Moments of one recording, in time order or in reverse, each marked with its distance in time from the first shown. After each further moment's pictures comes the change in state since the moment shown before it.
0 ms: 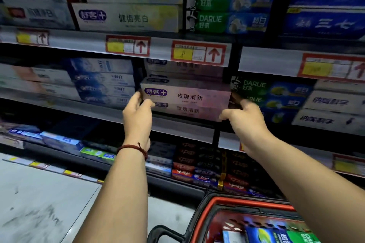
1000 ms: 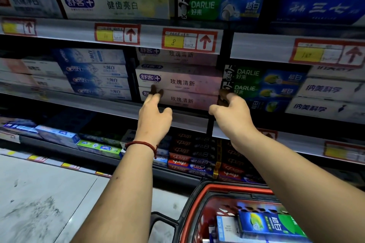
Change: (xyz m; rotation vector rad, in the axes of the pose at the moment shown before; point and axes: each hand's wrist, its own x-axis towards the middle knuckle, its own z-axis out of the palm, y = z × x) left_hand -0.035 -0.014 0.015 0.684 -0.207 0.253; right_hand 0.002 0.023 0.004 -0.083 -0.010 -0.087
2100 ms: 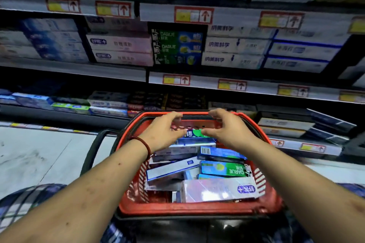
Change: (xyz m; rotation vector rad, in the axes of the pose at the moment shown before) left_hand -0.265 0.066 0.088 0.225 -0.602 0.213; right_hand -0.201 0.105 -0.229 -0.566 -0.203 -0.010
